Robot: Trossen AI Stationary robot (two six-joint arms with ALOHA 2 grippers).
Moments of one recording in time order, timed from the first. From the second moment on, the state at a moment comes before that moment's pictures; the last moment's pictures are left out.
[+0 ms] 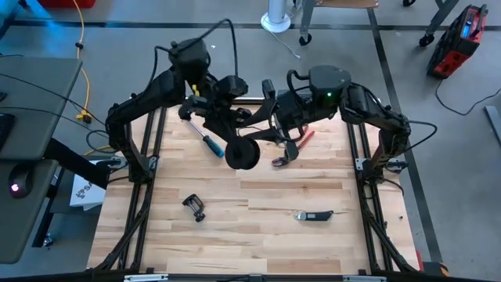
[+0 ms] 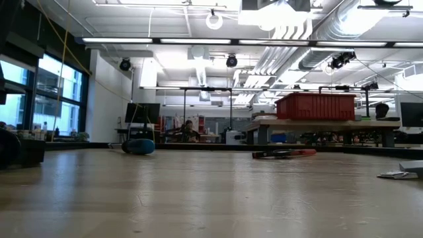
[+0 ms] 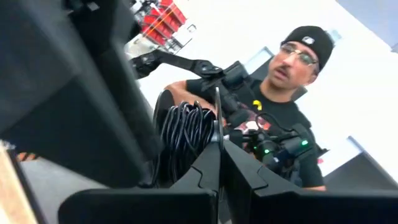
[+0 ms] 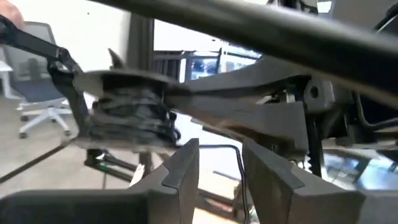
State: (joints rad) left arm 0.22 1.75 2.22 -0.35 1.27 -0.94; right arm 0.01 1.78 2.35 -0.65 -0.33 -0.17
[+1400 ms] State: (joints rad) left arm 0.28 1.73 2.28 0.23 1.04 -1.27; right arm -0.03 1.69 2.36 -0.41 -0.11 -0.15
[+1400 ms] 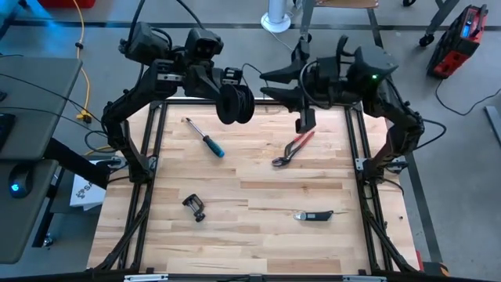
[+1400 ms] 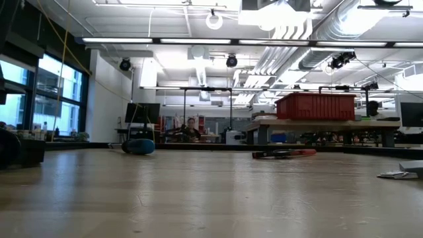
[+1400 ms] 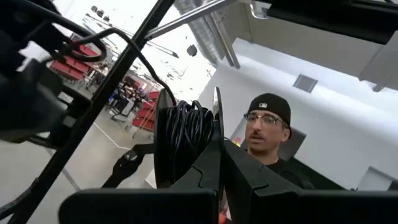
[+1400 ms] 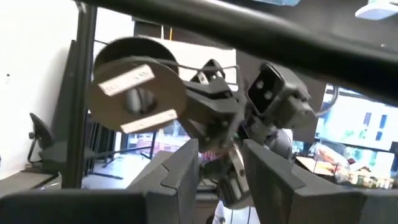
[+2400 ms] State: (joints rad) left arm 0.24 1.73 2.28 0.29 0.77 -1.26; right arm -0.09 1.81 2.36 -0.38 -0.17 0.00
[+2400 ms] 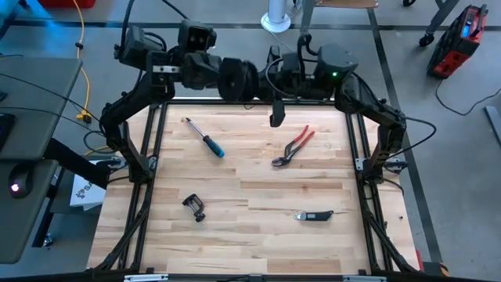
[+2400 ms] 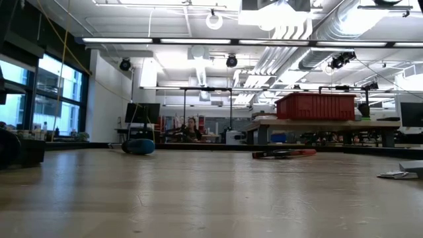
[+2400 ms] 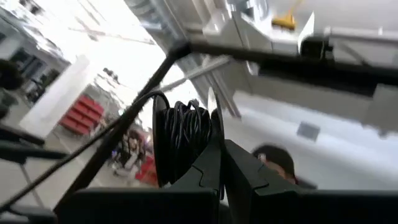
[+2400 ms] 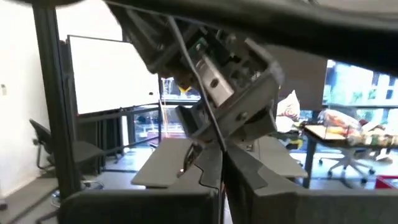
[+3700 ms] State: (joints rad) left arm 0.39 1.77 2.28 0.53 0.87 -1.41; right arm -0.03 1.85 2.35 -0.21 -0.16 0.15
